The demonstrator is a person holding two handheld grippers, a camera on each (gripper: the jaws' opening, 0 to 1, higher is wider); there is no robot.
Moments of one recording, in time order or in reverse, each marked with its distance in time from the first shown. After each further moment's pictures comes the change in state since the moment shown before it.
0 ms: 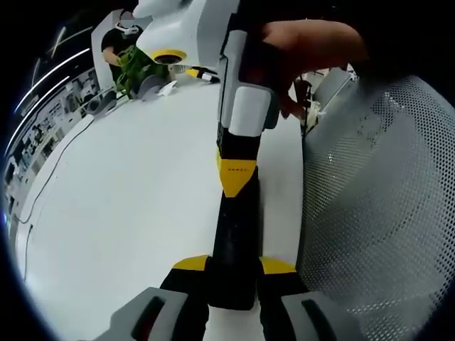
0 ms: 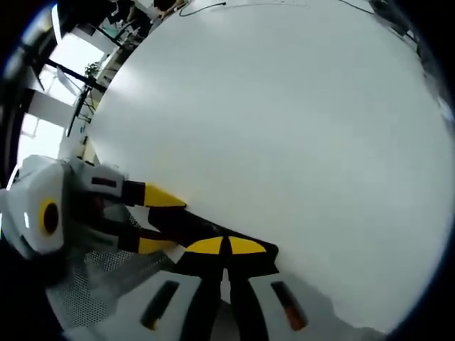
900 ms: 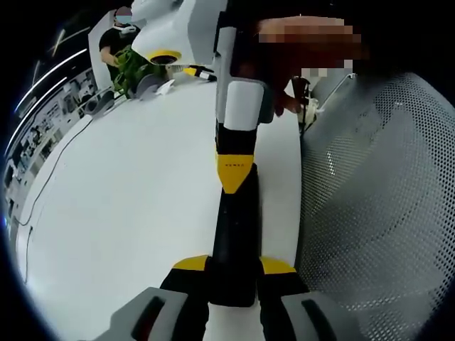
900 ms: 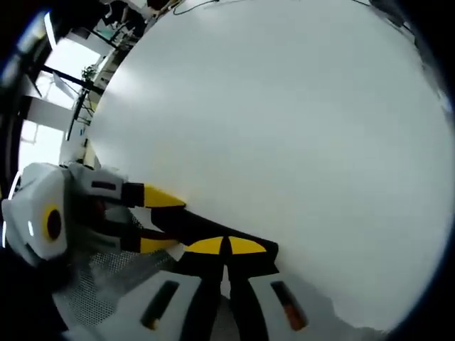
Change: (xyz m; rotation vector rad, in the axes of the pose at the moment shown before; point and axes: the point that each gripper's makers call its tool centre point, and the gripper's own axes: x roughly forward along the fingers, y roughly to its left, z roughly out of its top) left arm -0.001 -0.001 -0.002 0.012 0.013 -0.007; right arm -0.001 0.001 -0.002 0.018 0.028 0.003
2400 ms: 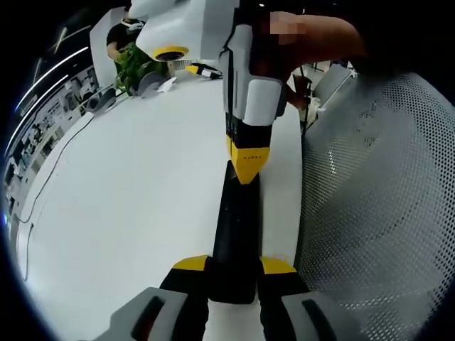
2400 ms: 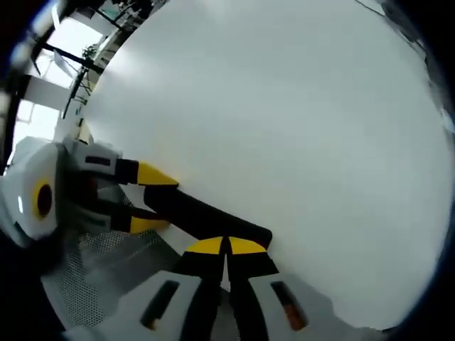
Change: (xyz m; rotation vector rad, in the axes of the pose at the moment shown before) left arm -0.002 0.000 -0.003 -0.009 0.015 0.007; right arm -0.003 -0.004 -0.015 -0.088 0.087 -0.053
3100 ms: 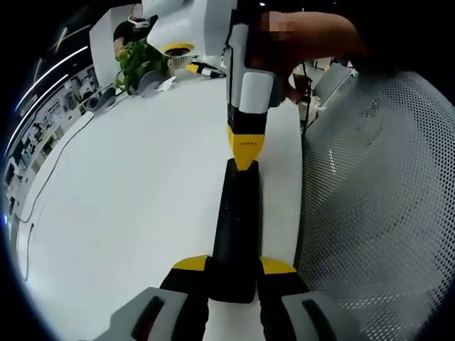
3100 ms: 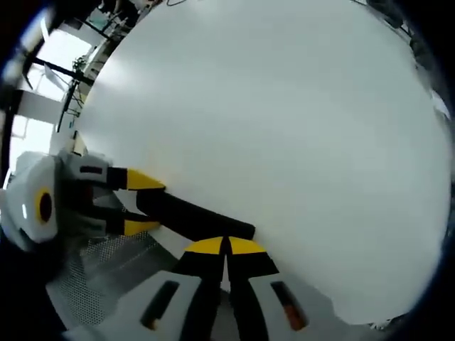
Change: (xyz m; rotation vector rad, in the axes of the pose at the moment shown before) left arm -0.001 0.000 -0.001 -0.001 0.007 0.001; right arm -0.008 -0.012 0.000 0.092 -0.029 -0.005
